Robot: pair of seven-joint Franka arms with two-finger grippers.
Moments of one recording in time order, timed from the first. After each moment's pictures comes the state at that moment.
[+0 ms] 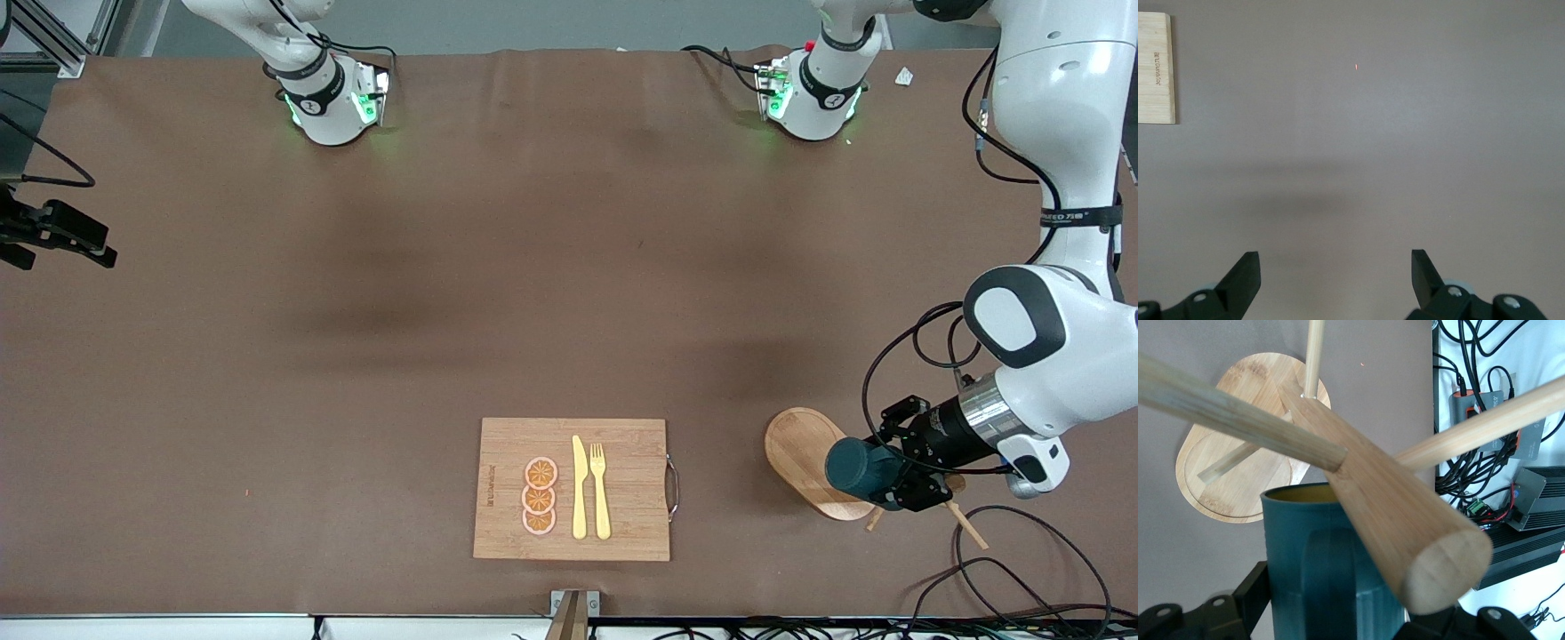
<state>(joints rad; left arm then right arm) 0.01 0.62 -0.09 -1.40 -0.46 2.28 -1.10 -0.04 0.05 -0.03 -1.50 0.00 1.58 -0.08</state>
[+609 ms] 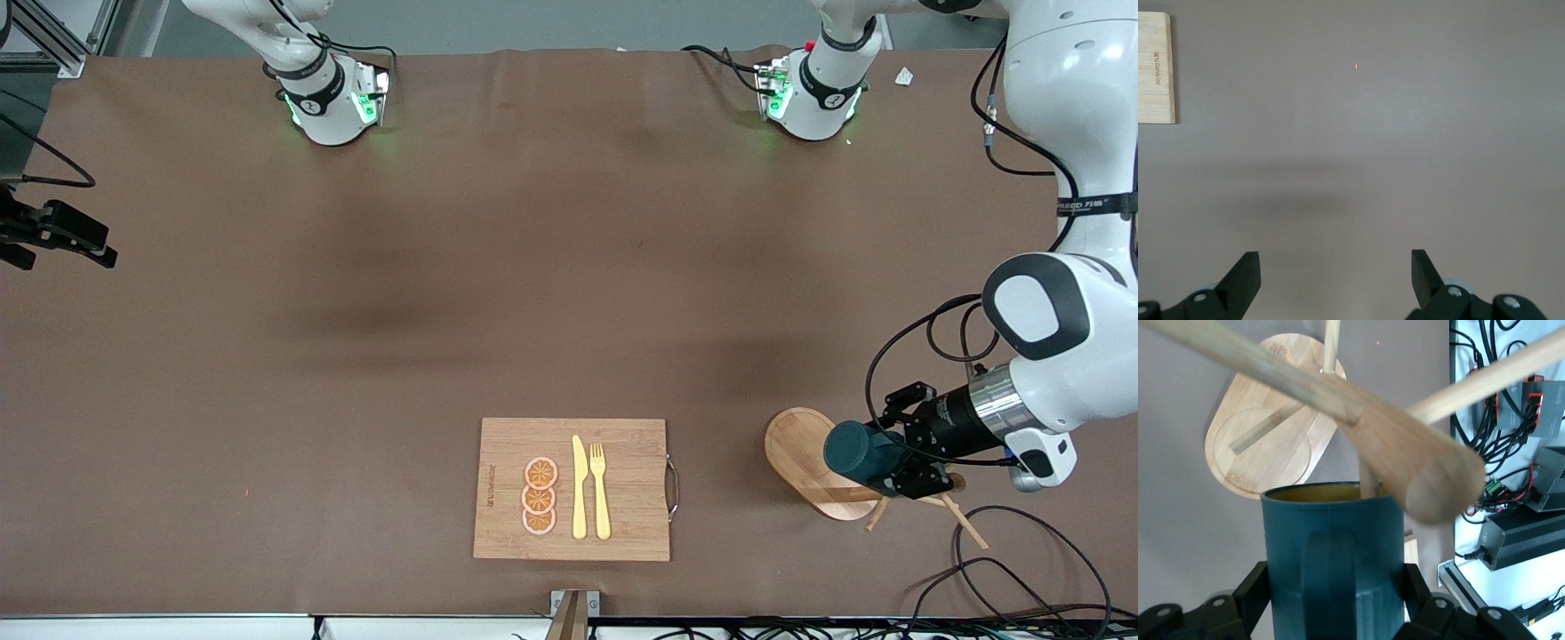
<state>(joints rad) 0.02 0.58 -0.08 -1.38 -0.46 2.13 -1.10 -0.04 0.05 -0.03 -1.50 0.00 1.58 -0.08</state>
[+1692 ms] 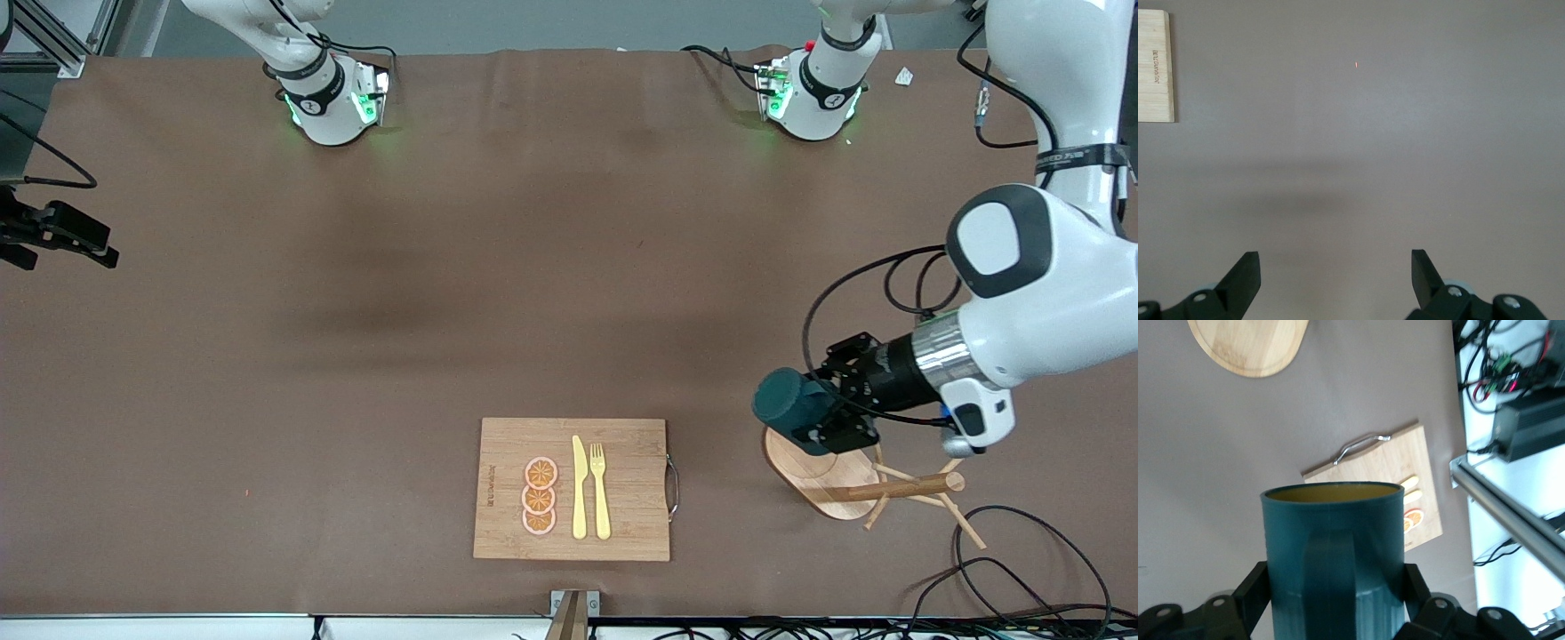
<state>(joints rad) -0.06 0.47 -0.20 -1.38 -0.44 2.03 -1.18 -0.04 0.05 -0.03 -1.51 0.00 1.58 -0.08</state>
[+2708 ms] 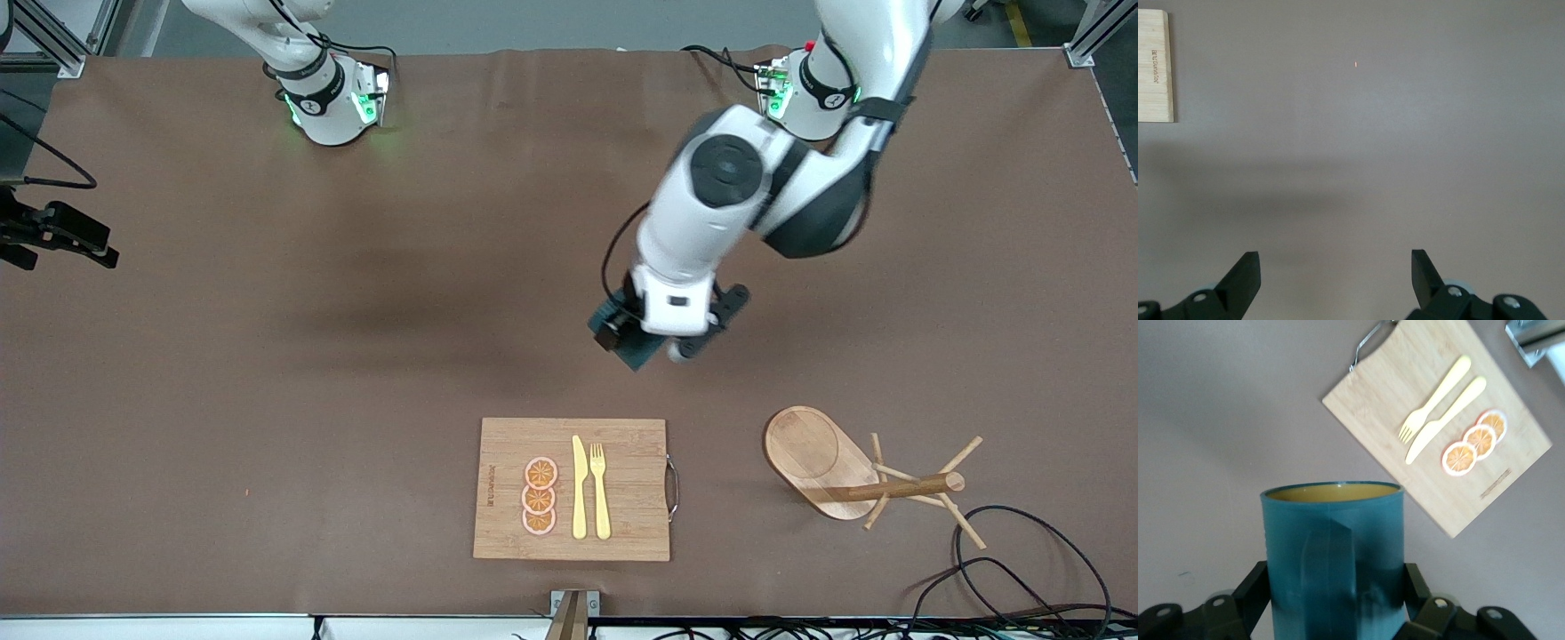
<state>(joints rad) -0.51 0.50 -0.20 -1.40 0.03 2.03 -1.44 -0.04 0.05 -0.03 -1.51 0.00 1.58 -0.08</state>
